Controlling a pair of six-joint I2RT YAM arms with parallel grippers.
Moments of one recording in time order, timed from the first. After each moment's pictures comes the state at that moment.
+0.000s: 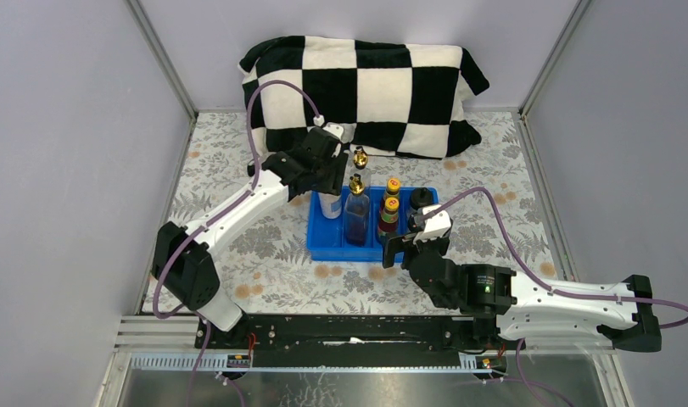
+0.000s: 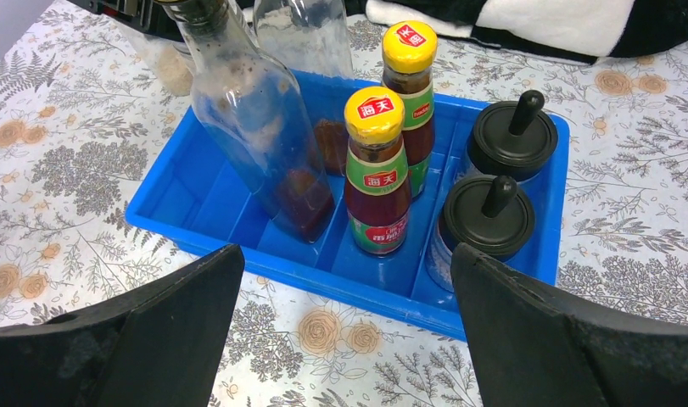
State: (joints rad) left arm -0.62 1.59 1.41 -0.67 -0.17 -0.28; right arm 1.38 0.83 0.70 -0.36 1.00 0.53
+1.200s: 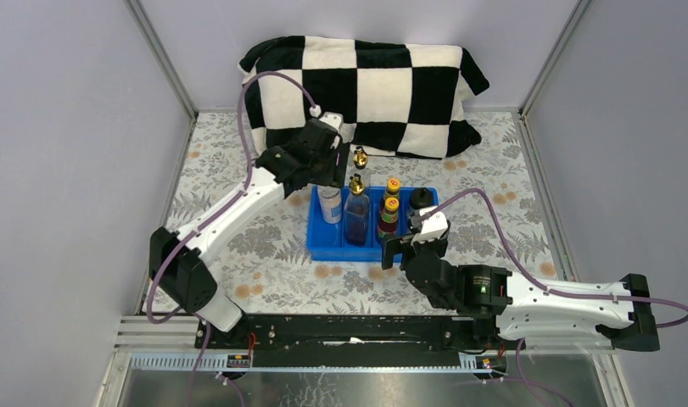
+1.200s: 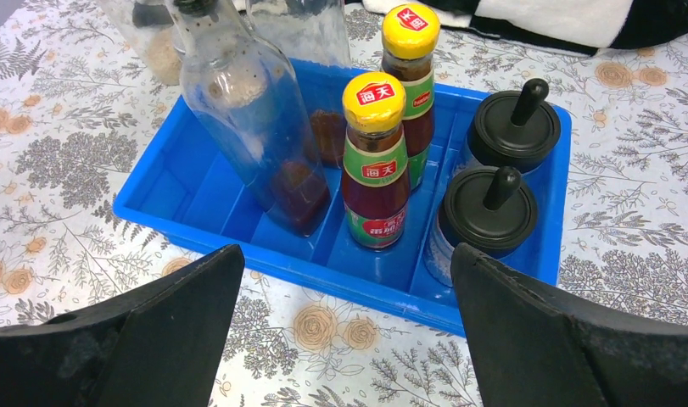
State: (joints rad) left arm -0.63 1.59 1.46 -0.70 -0.17 -0.30; right arm 1.38 0.84 0.68 -0.36 1.00 0.55
